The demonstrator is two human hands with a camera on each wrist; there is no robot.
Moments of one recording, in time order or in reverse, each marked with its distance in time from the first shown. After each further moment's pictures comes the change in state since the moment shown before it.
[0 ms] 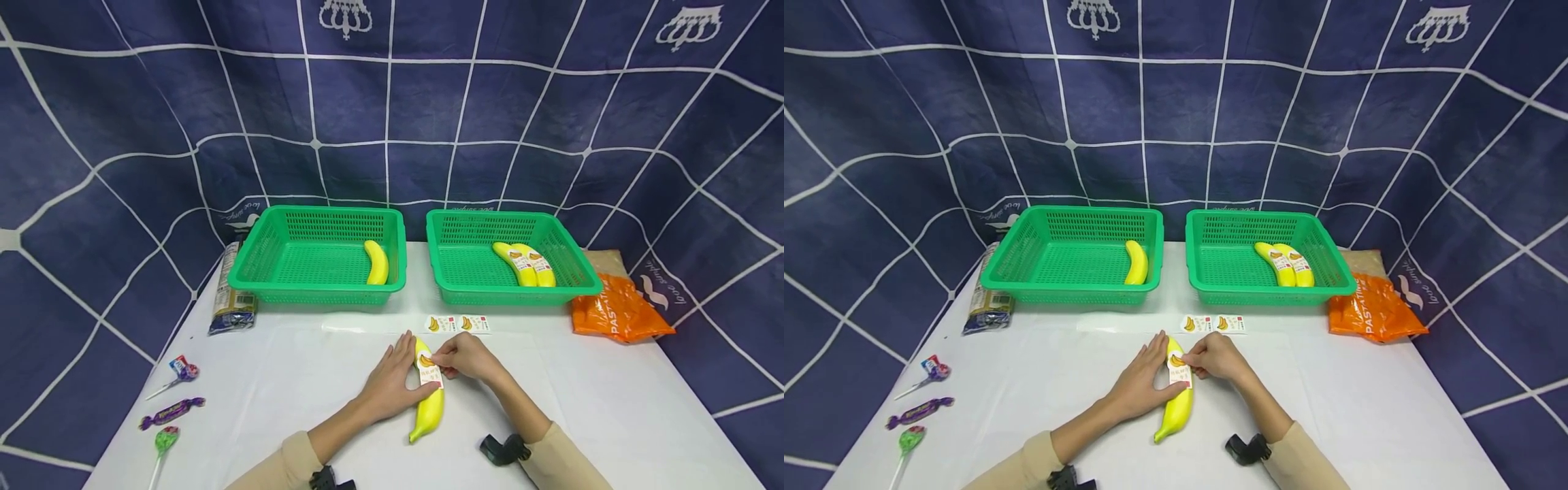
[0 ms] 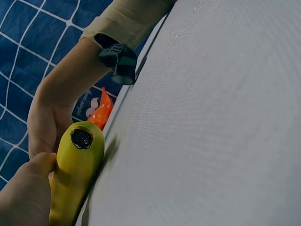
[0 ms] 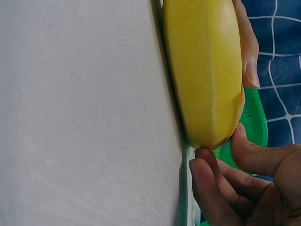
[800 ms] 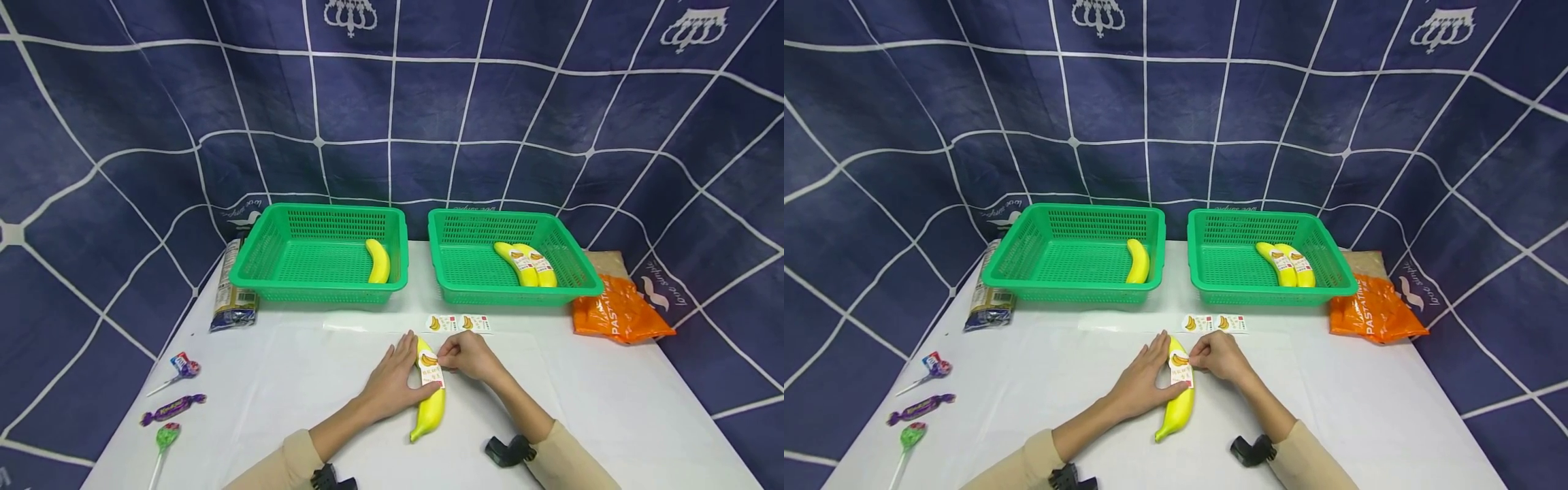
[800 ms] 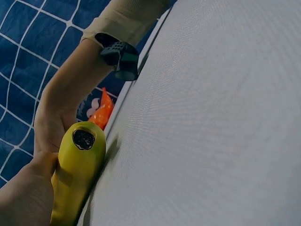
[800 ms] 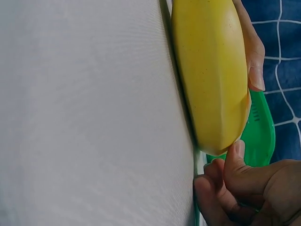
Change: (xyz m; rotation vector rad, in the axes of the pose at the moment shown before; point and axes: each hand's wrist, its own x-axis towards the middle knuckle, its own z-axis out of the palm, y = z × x) left_hand 0.000 0.002 0.001 -0.009 -0.015 -0.016; right_hand 0.002 0.010 -0.001 -0.075 0.061 -0.148
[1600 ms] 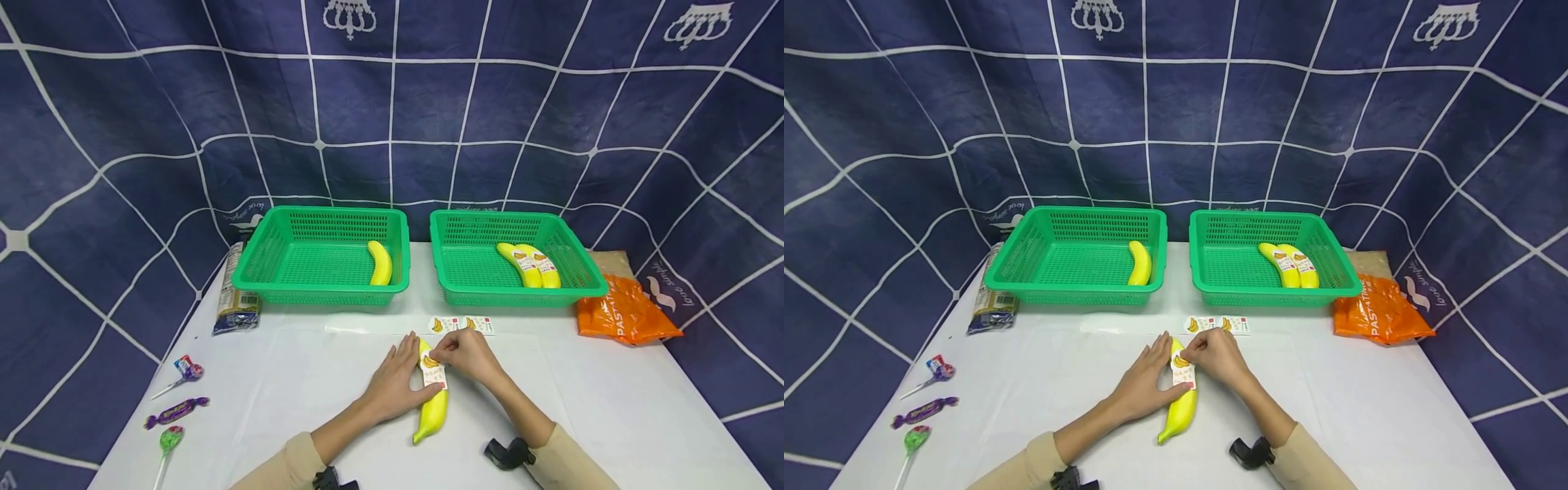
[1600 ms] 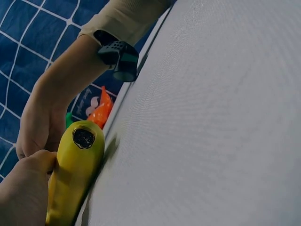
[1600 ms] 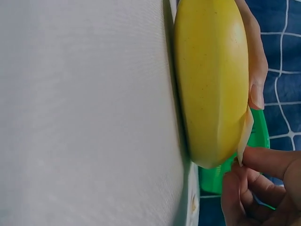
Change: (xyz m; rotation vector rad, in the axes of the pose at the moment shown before) left_hand 0.002 0.000 0.000 0.040 0.019 0.010; right_hand -0.001 -0.021 0.003 -0.064 0.176 -0.013
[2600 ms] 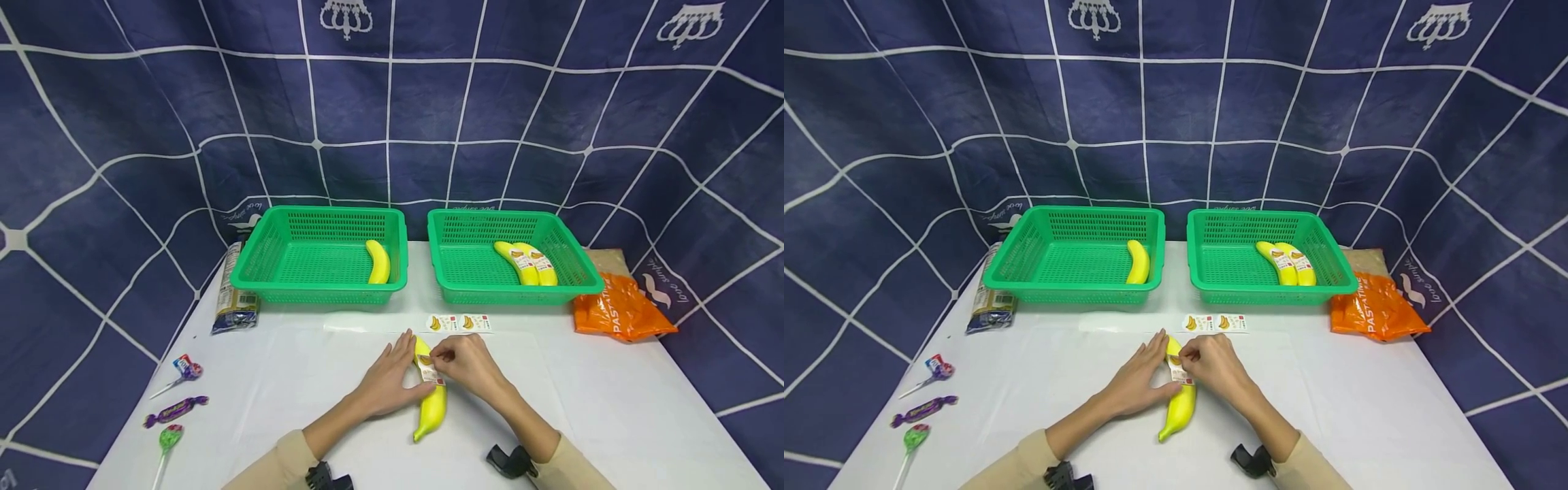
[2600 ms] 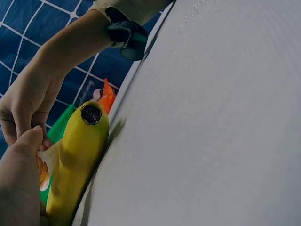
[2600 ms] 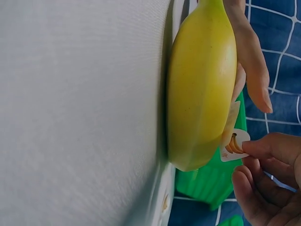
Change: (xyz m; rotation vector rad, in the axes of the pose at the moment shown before) left_hand -0.006 -0.007 -0.012 0.004 -0.058 0.038; right_hand -0.028 -0.017 -0.007 -0.172 0.119 -0.357
